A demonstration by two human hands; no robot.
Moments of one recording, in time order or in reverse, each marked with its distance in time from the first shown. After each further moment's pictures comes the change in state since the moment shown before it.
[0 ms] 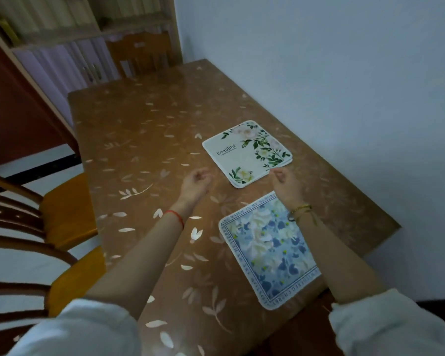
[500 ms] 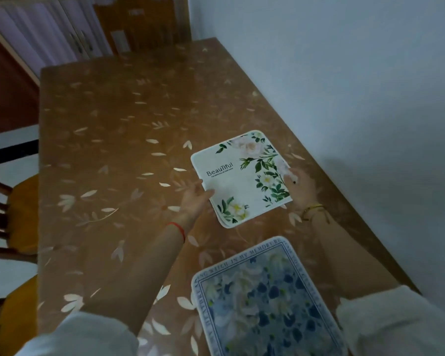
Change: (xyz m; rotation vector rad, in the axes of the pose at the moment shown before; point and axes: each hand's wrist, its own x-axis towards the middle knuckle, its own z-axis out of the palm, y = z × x) left_hand 0.185 -0.026 0.078 -0.015 0.100 -0.212; right_hand 0.230 0.063 -0.001 -0.209 -0.092 0.084
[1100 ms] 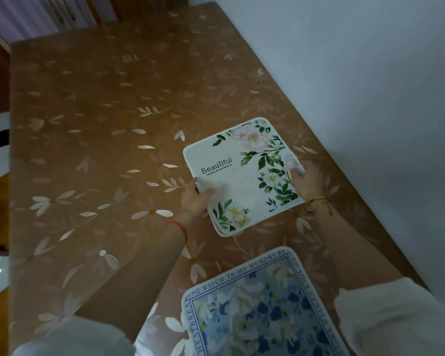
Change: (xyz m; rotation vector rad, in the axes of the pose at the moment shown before) left_hand 0.077 -0.027 0.031 0.038 0.065 -0.124; right_hand 0.085 0.037 0.029 -0.255 0.001 0.035
